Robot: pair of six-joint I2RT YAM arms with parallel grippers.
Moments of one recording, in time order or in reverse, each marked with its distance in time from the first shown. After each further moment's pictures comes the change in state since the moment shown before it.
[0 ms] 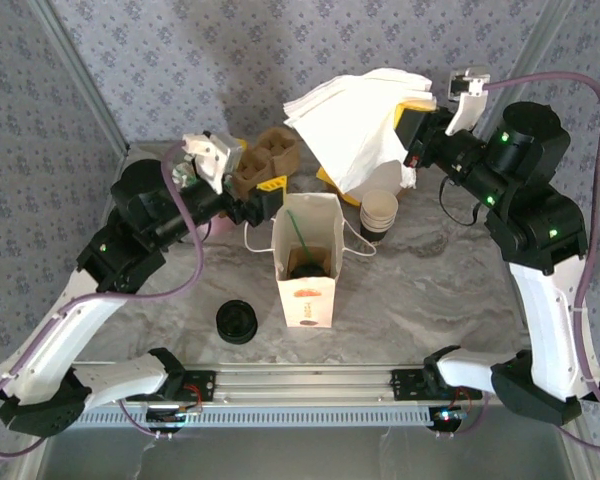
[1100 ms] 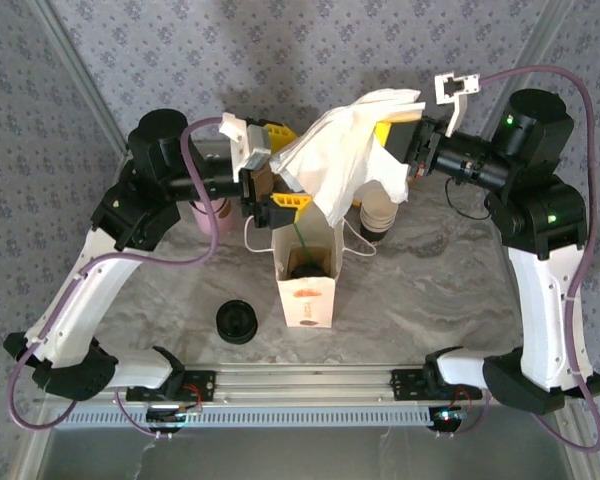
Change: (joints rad) left arm 0.058 0.236 0.332 -0.161 0.645 0.203; right arm -0.130 0.043 0.035 -0.035 -0.514 0.093
